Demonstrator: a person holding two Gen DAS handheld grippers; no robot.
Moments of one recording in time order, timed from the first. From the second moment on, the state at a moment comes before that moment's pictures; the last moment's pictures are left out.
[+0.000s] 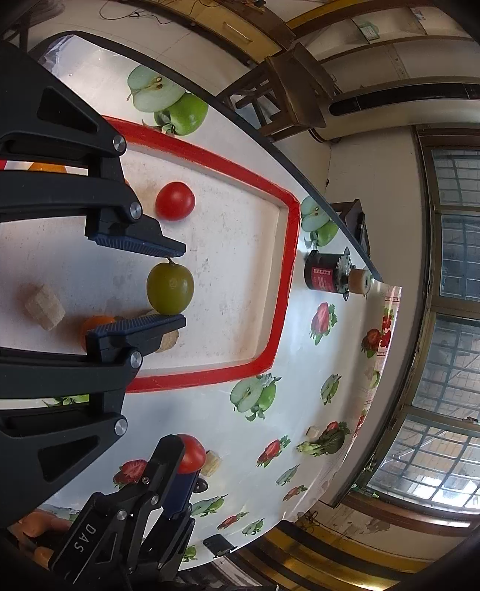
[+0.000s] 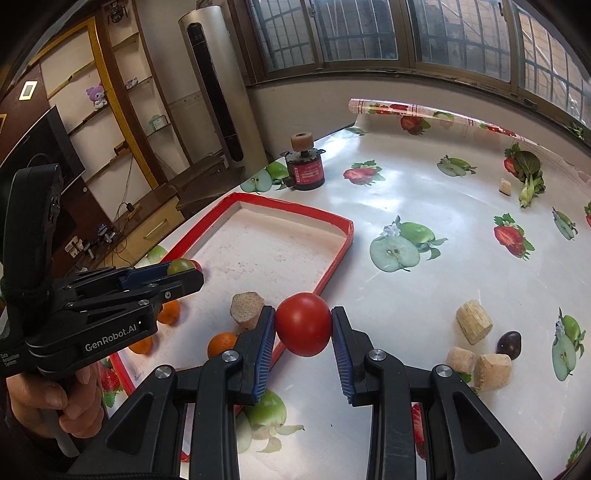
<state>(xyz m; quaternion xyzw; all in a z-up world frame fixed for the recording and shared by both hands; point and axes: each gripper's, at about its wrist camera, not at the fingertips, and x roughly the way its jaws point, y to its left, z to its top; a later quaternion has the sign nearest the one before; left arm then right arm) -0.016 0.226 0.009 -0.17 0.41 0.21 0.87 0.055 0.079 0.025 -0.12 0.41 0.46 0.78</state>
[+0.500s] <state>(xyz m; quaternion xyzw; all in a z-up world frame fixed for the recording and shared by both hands) -0.006 0.268 0.003 -0.18 0.41 0.24 0.86 0.065 0.128 0.010 -0.13 0.42 0.47 0.76</state>
